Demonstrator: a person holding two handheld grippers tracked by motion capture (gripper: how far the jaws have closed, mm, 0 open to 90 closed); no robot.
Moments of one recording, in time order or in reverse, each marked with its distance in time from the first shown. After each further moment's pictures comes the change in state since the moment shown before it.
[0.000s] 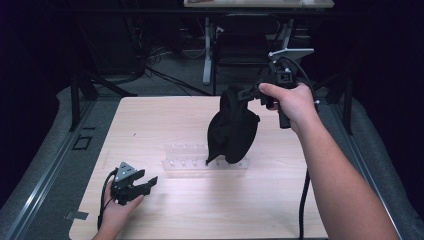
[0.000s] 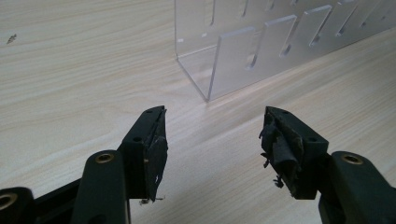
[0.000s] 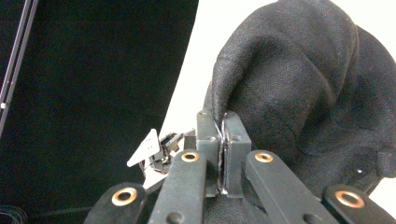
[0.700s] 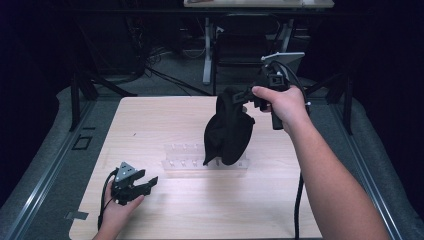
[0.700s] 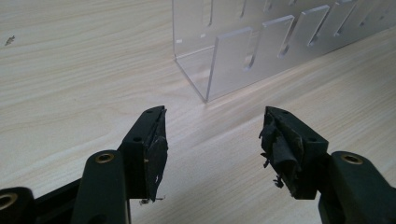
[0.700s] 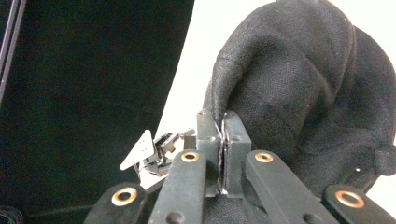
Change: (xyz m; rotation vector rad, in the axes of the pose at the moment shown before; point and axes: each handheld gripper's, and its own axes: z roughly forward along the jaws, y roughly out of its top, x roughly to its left) left arm -0.002 0.001 0.001 -0.003 0.000 0.005; right arm -0.004 0.002 0.018 0.017 -0.007 0.005
